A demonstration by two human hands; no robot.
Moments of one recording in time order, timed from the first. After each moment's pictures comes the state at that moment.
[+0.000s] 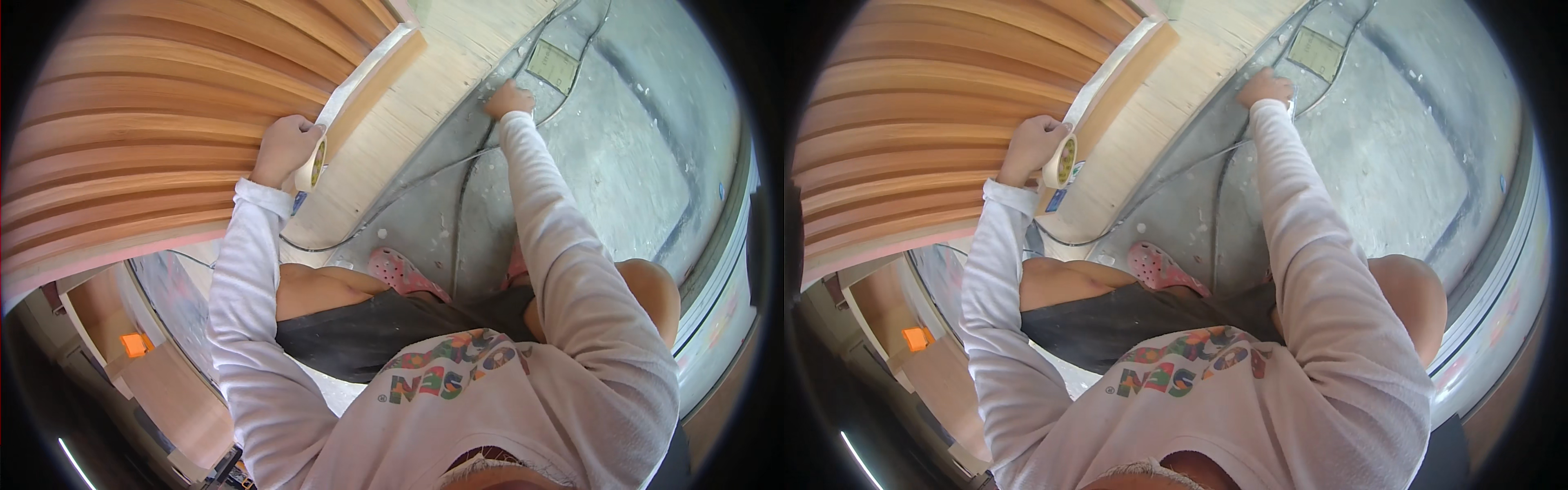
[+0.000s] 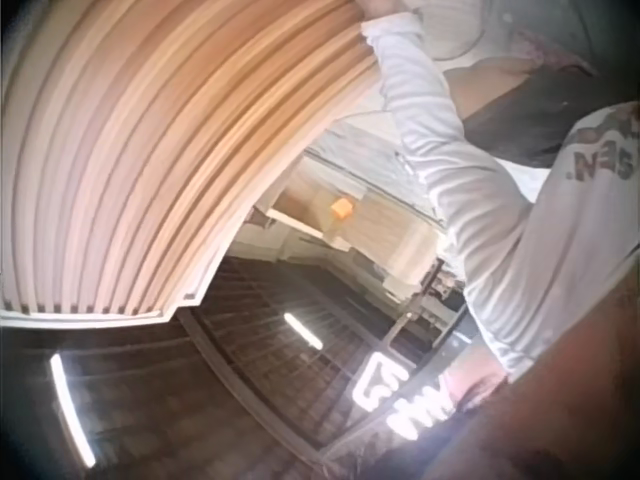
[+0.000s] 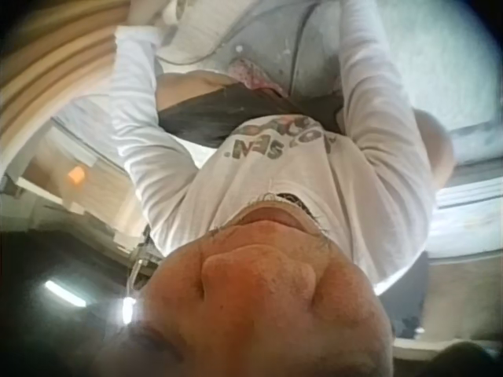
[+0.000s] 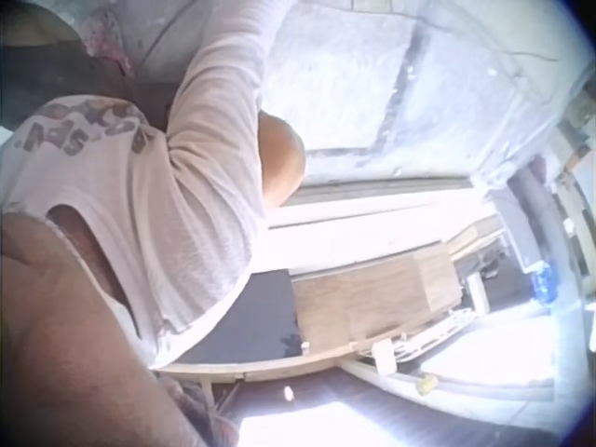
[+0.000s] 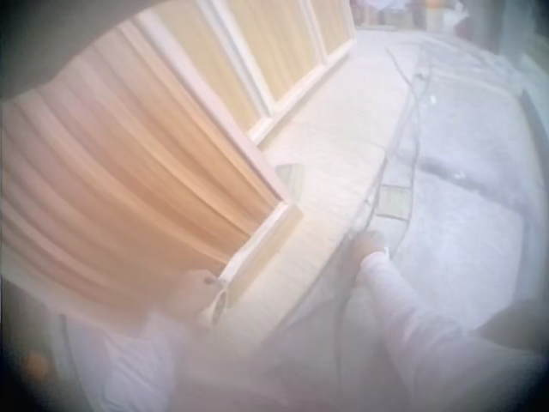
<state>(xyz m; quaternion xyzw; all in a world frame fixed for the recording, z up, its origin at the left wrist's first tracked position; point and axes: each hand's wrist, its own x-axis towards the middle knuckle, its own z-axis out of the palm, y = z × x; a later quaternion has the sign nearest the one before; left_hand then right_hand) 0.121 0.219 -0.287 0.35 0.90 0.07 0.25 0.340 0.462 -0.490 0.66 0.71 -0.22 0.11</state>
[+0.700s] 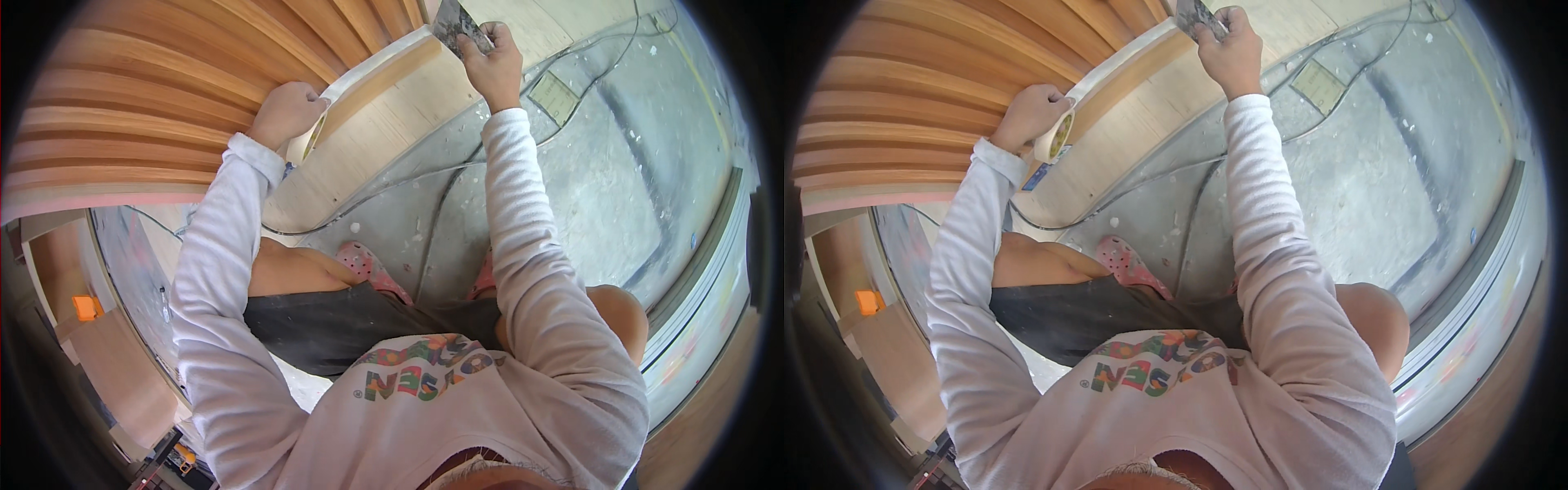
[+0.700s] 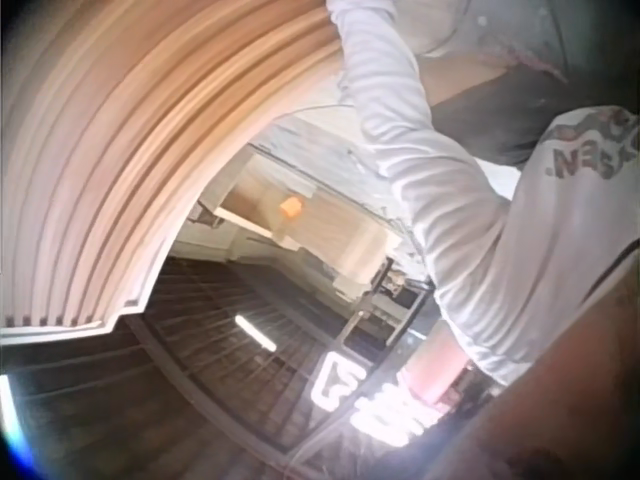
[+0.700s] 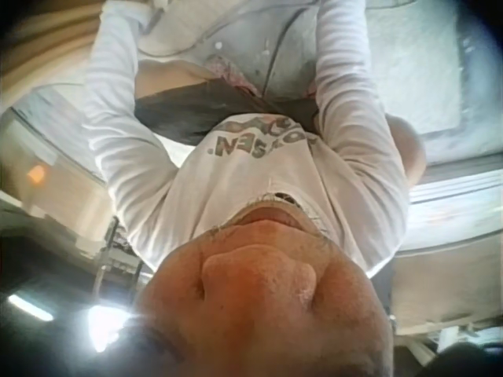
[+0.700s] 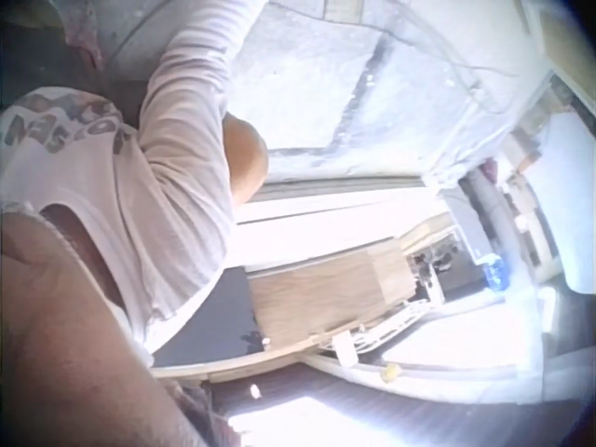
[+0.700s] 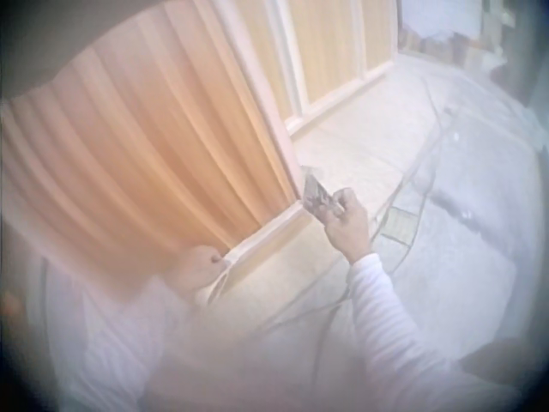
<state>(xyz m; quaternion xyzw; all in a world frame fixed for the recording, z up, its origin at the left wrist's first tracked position) 0.118 0.213 -0.281 0.38 0.90 0.07 0.21 0.283 0.438 -0.358 0.34 0.75 -0.35 -0.44</state>
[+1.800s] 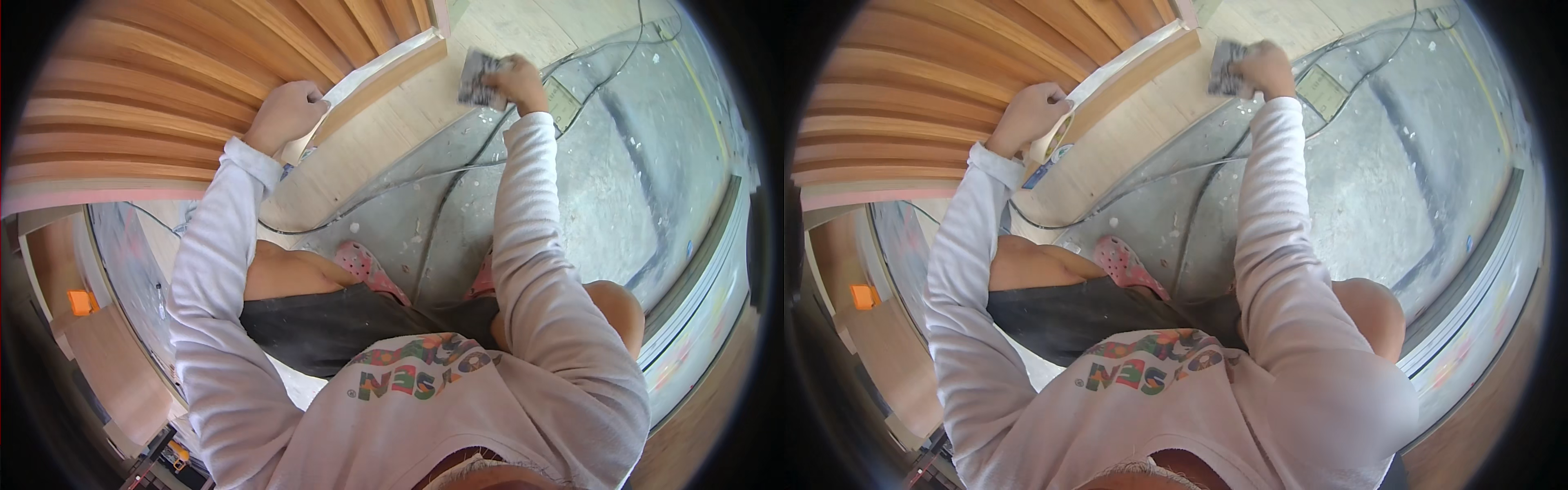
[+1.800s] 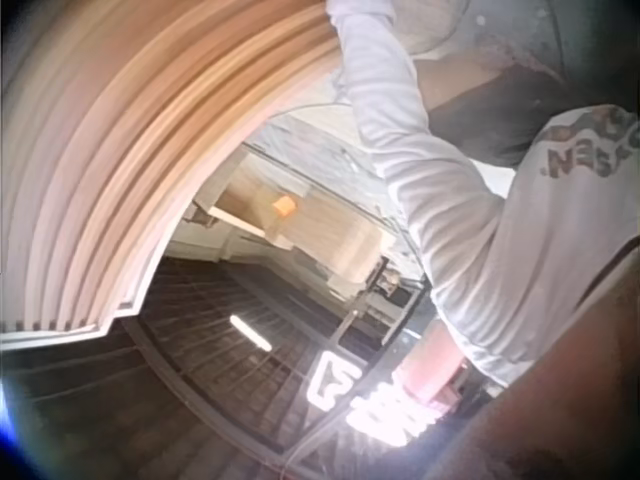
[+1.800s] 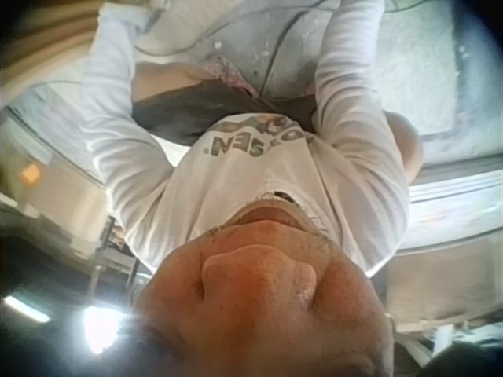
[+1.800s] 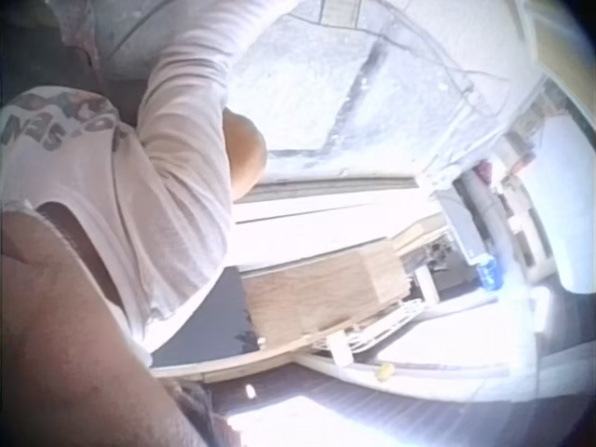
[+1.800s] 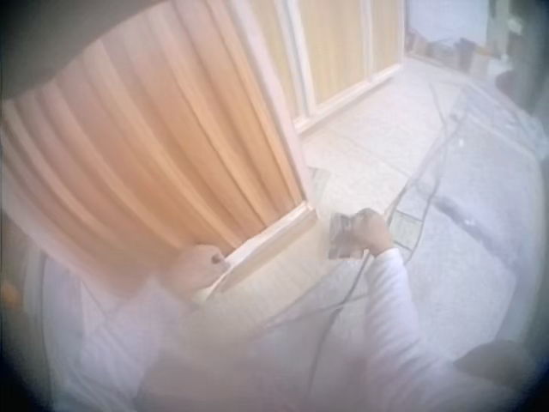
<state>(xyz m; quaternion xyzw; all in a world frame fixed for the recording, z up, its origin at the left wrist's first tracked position) 0.119 0.212 -0.276 0.39 0.89 0.11 0.22 0.316 0.500 -0.411 0.45 0.76 -0.41 -0.22</state>
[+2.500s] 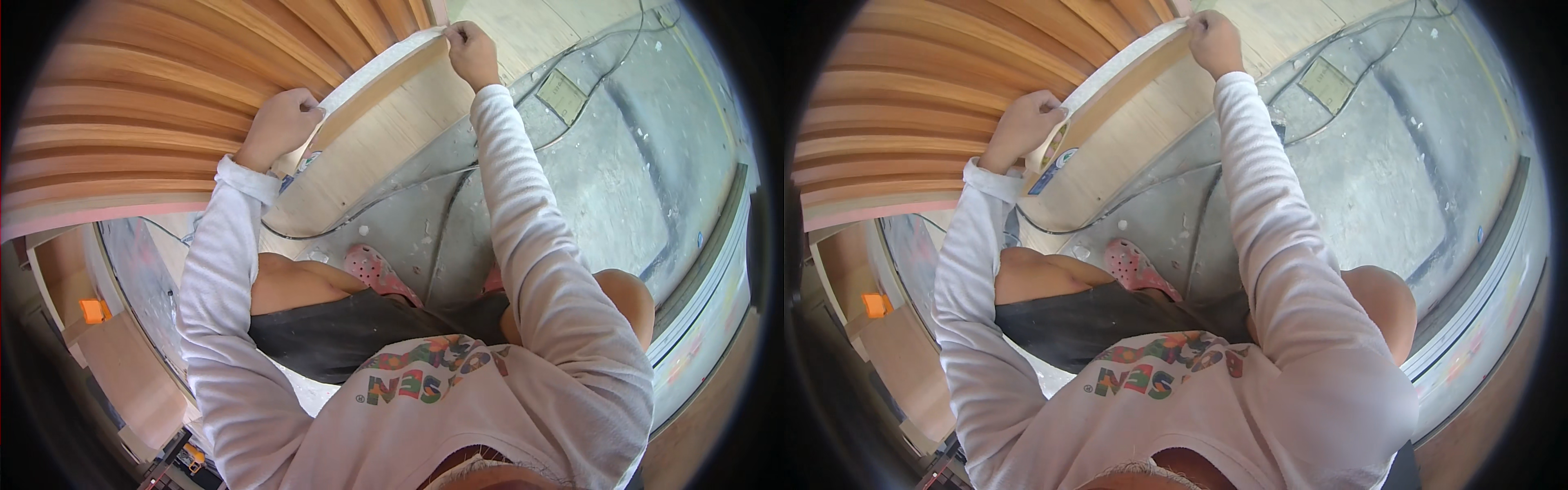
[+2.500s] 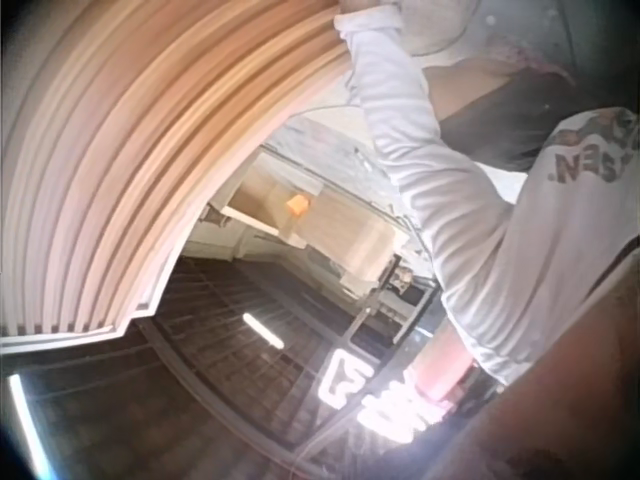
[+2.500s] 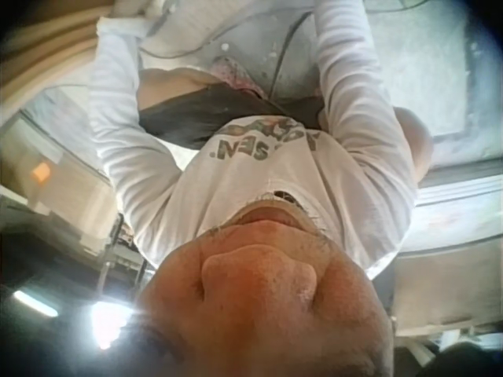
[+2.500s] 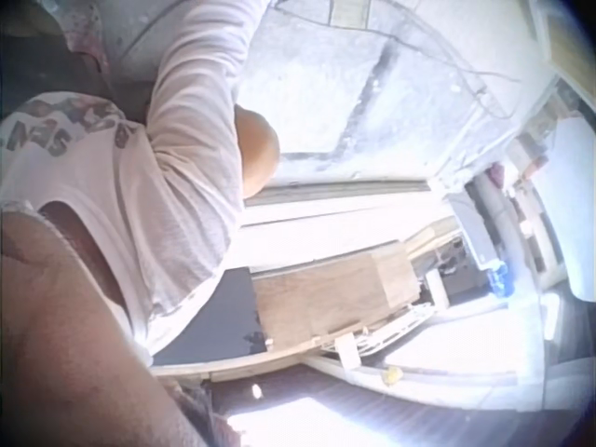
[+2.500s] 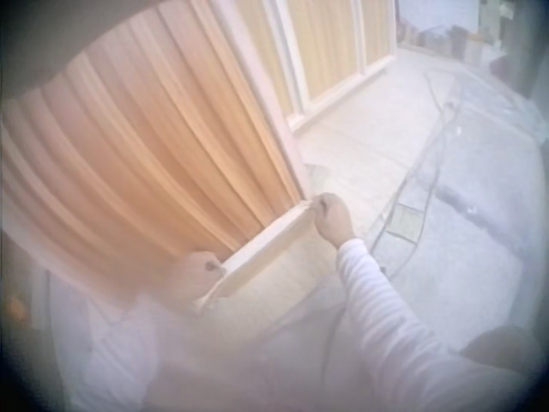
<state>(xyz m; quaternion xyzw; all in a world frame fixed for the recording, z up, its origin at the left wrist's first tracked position) 0.115 0.199 -0.271 0.34 0.89 0.14 0.26 0.231 0.461 -0.417 0.32 0.80 -0.34 -0.37</state>
